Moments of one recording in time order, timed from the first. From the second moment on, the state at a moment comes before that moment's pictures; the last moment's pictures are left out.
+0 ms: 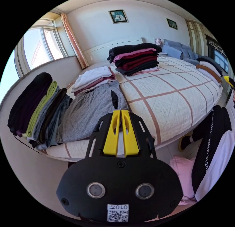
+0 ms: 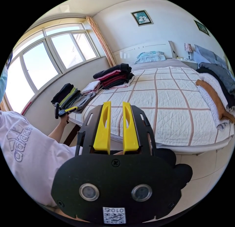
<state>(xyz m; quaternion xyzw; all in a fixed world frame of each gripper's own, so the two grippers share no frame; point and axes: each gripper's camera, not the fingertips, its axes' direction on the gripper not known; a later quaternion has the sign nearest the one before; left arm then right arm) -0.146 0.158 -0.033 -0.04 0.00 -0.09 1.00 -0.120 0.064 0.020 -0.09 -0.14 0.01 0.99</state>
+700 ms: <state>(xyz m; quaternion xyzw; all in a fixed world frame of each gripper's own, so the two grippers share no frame) -0.245 0.050 -0.060 0.12 0.03 -0.12 0.98 -0.094 0.075 0.030 -0.11 -0.16 0.02 0.98</state>
